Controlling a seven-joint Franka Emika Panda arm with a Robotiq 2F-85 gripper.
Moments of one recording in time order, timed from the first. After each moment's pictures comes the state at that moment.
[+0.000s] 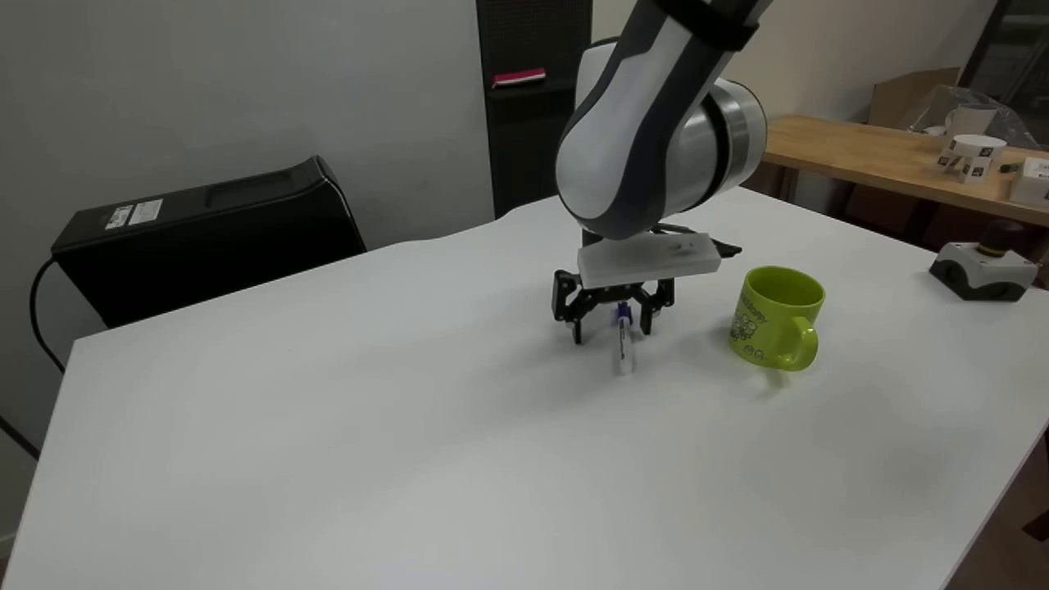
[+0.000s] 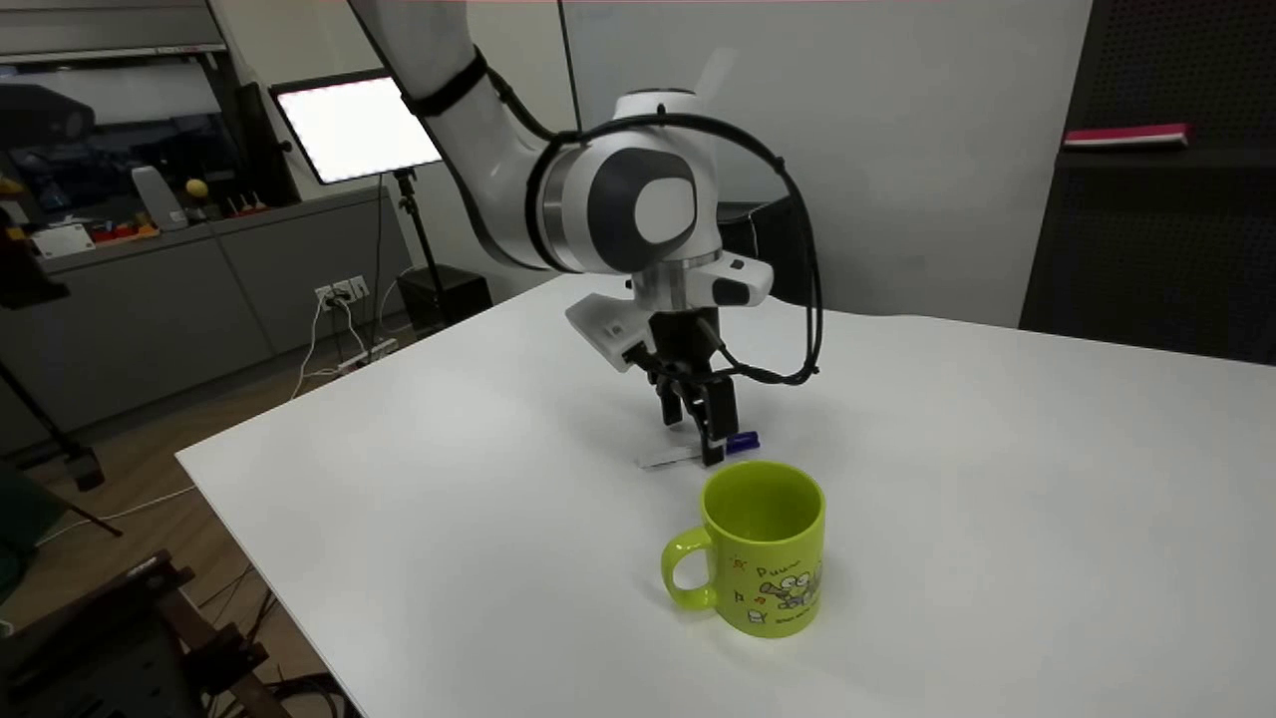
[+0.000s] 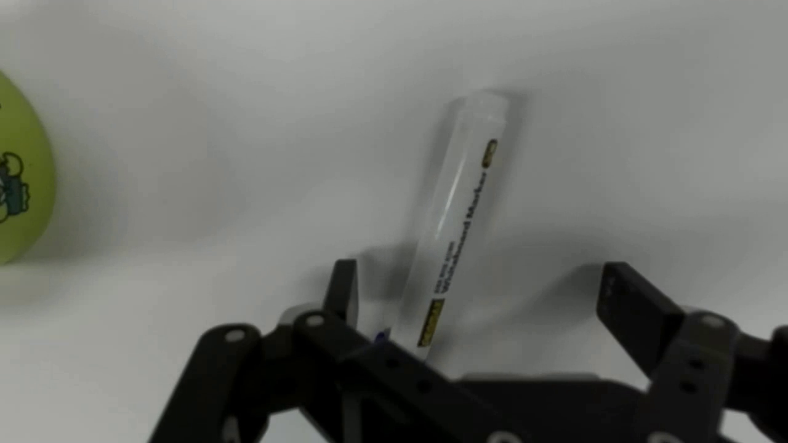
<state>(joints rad) 0.17 0.80 -0.09 -1.90 0.09 2.67 0.48</state>
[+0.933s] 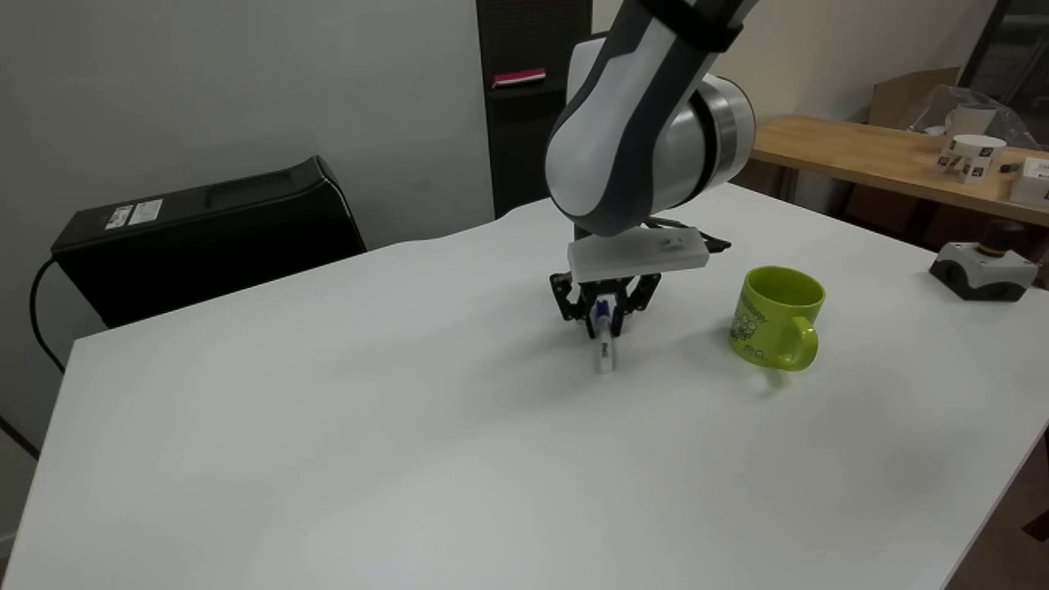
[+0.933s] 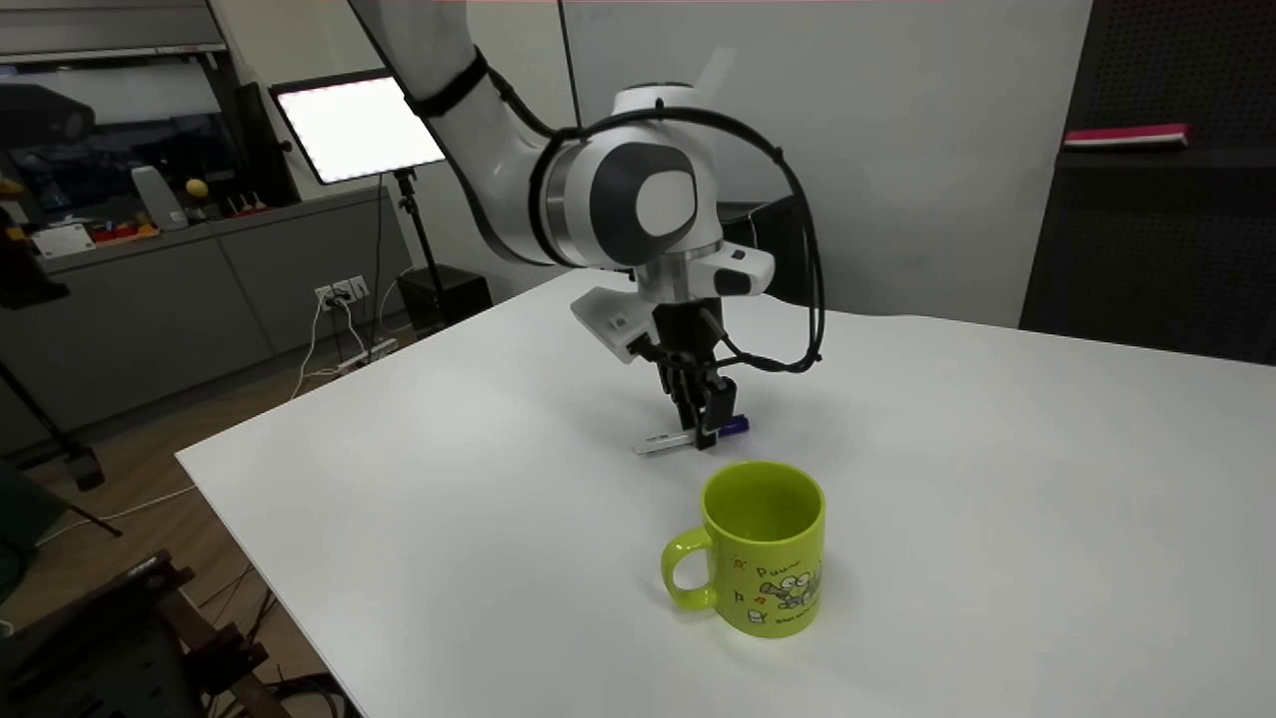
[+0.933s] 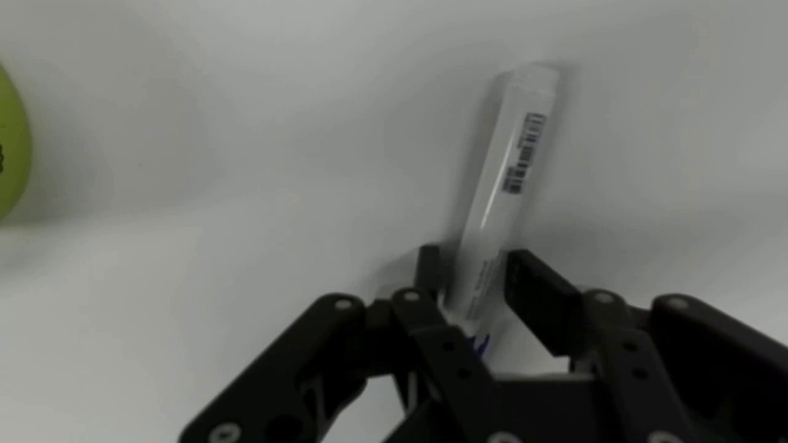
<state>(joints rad) 0.20 0.81 -0.11 -1.86 0.10 2.67 0.49</state>
